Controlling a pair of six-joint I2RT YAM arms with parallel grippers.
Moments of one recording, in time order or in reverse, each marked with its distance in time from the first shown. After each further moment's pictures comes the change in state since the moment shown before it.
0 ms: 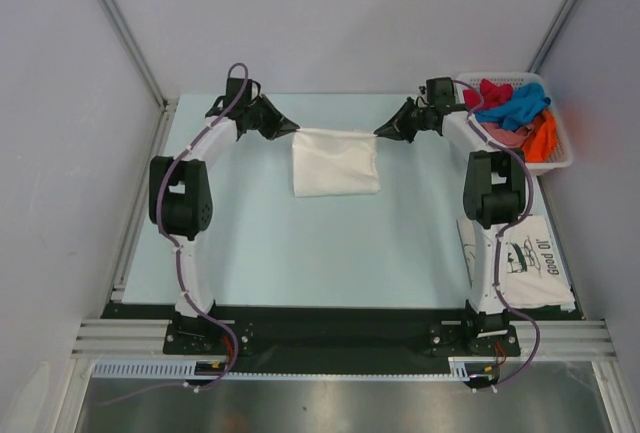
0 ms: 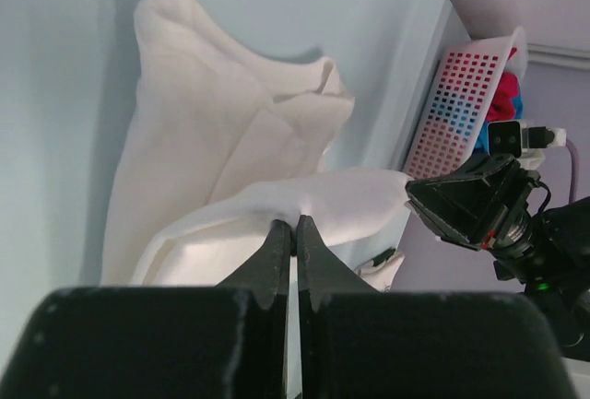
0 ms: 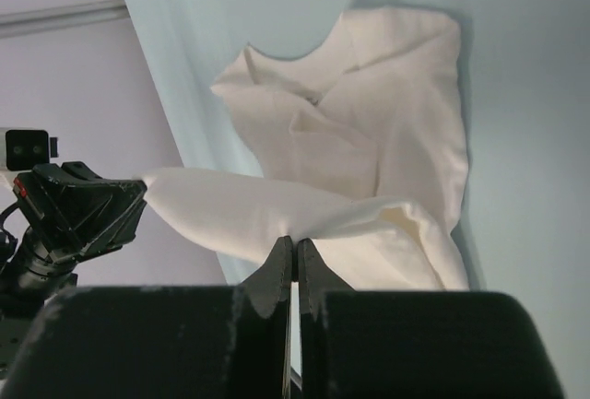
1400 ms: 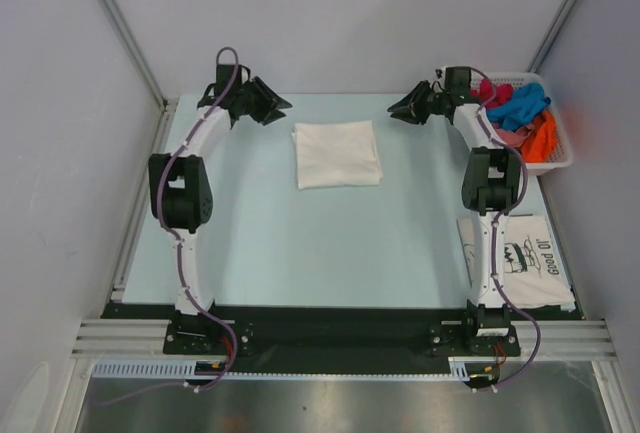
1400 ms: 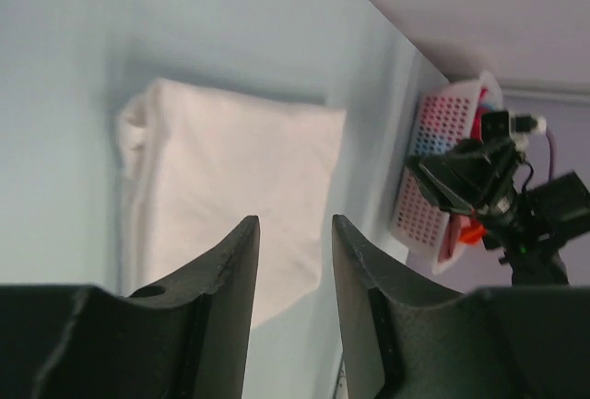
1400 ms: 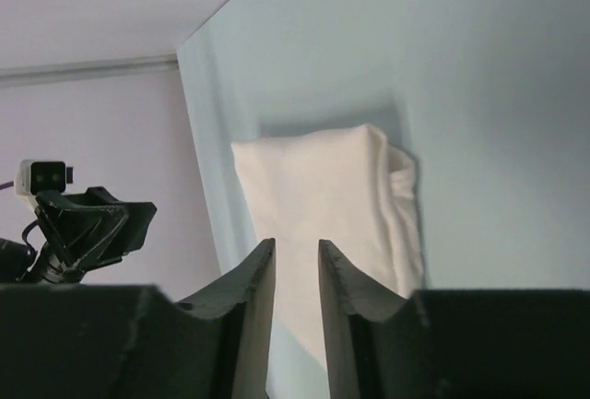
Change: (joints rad) left arm 0.060 0.139 0.251 -0.051 -0.039 0.053; right arm -0.112 0.308 0.417 0.000 -0.103 -0.009
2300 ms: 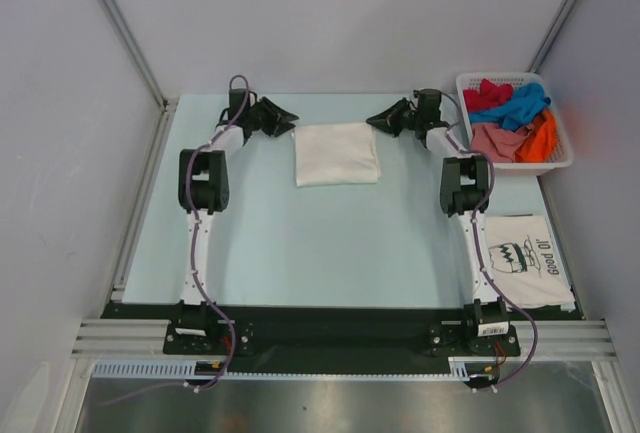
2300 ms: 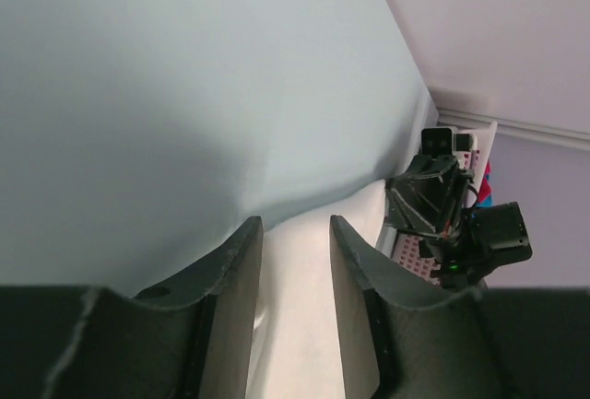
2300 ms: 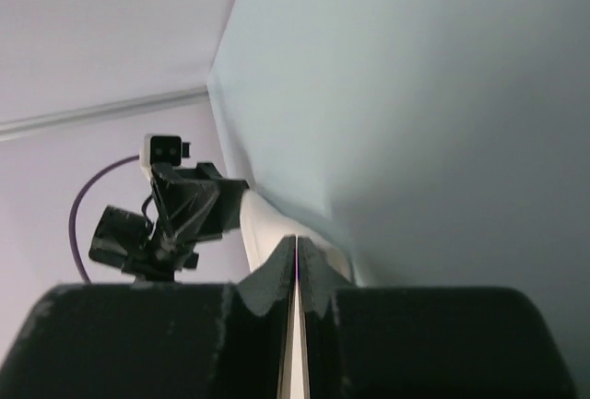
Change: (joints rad) left arm 0.021 0.463 0.207 0.383 0.189 -0.172; right arm 0.090 0.344 0.171 0.414 -0.008 0.338
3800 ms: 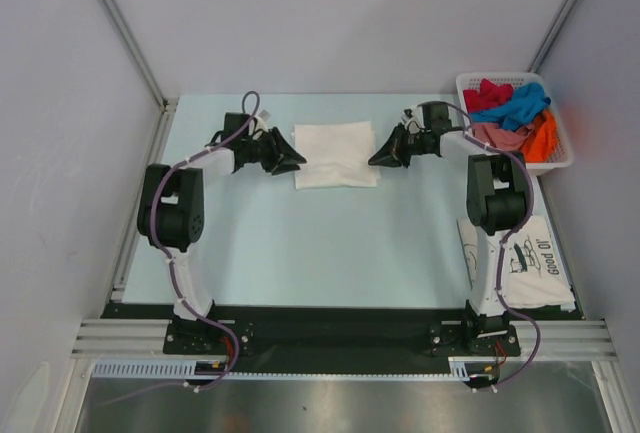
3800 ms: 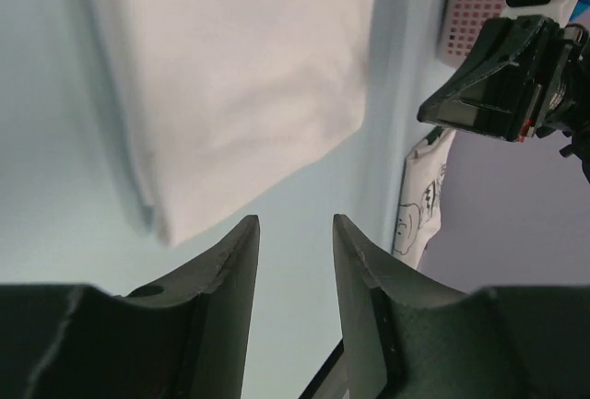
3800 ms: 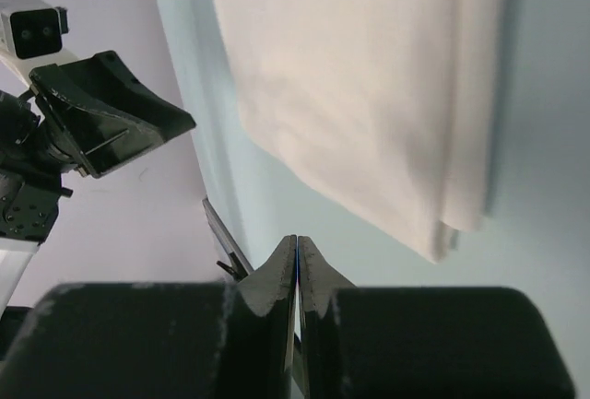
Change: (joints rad) left arm -0.042 -0.703 -0.871 -0.082 0.129 0.375; right arm 0.022 -0.716 -0.892 -0.301 -0.127 -0.517
